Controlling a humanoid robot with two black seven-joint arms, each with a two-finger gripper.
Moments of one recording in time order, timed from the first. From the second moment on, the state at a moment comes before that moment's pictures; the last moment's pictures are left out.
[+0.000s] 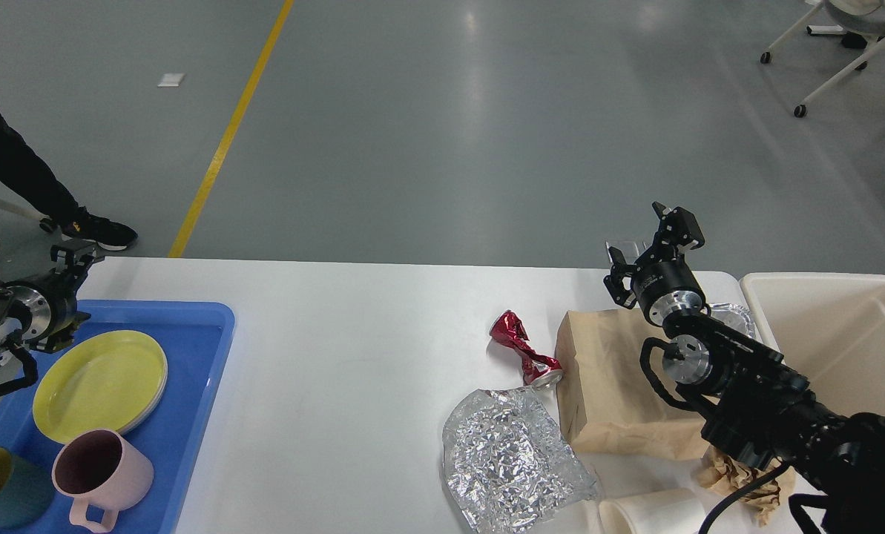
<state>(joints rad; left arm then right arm) -0.91 0.38 -0.10 0.01 0.16 -0.37 0.05 0.77 -0.12 0.38 0.41 0.22 0.12 0.47</state>
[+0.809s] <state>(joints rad) -1.07 0.44 -0.44 0.01 -0.15 -0.37 0.04 0.77 -0.12 0.38 0.41 0.22 0.12 0.47</state>
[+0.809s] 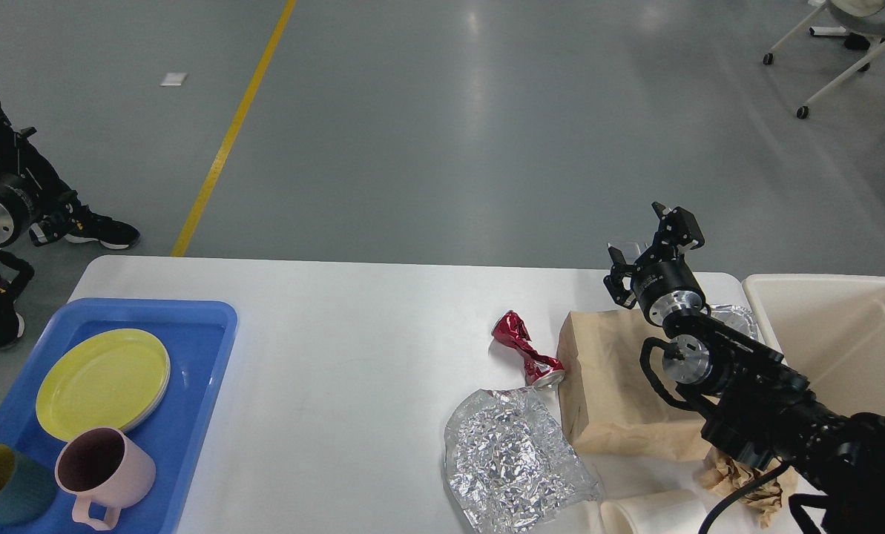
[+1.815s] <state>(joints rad) -0.99 0.19 -0.76 0.01 -0.15 -0.38 0.03 0.77 -0.12 0.38 0.41 0.22 0.12 0.47</state>
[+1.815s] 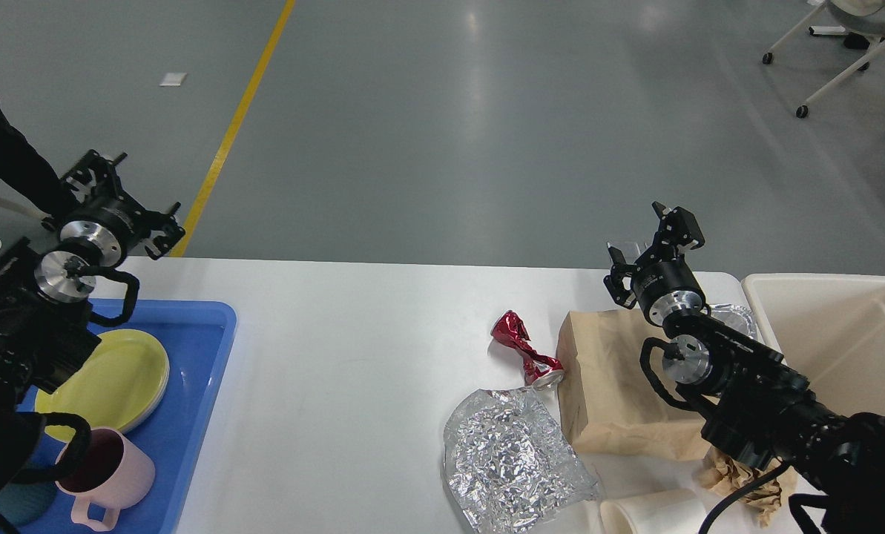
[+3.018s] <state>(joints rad) -0.82 0.12 -0.76 0.00 -0.14 -0.61 -0.48 0.77 -0.12 0.38 0.41 0.22 0.12 0.47</state>
